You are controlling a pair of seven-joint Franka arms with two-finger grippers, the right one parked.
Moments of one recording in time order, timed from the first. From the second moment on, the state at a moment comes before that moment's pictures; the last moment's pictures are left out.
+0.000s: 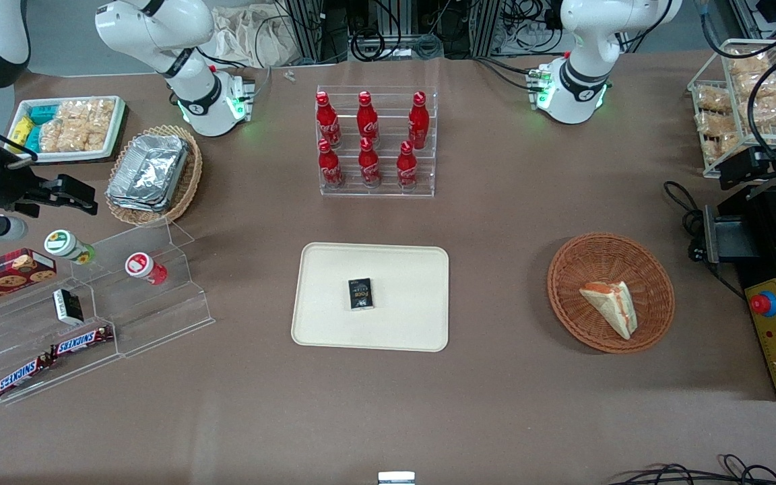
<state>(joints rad) 0.08 0.12 -0.11 -1.31 0.08 1.35 -0.04</state>
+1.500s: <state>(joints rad) 0.08 0.23 -0.10 -1.36 0.08 1.43 -0.04</state>
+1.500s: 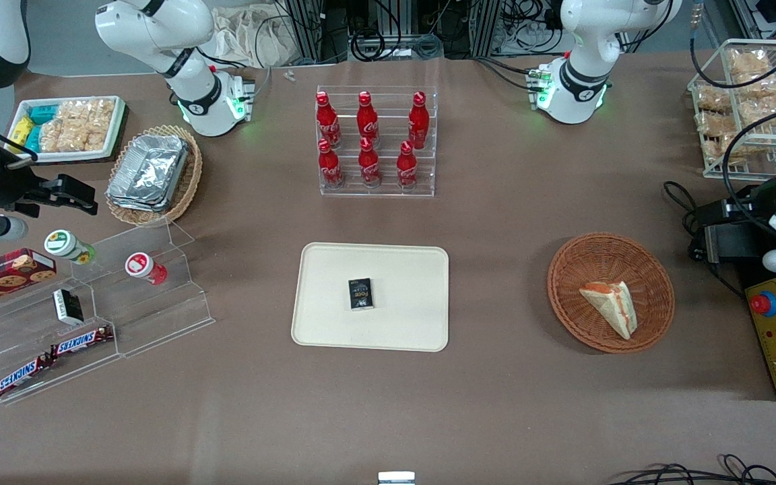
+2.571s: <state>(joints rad) 0.05 0.31 -0.09 -1.81 0.08 2.00 -0.38</state>
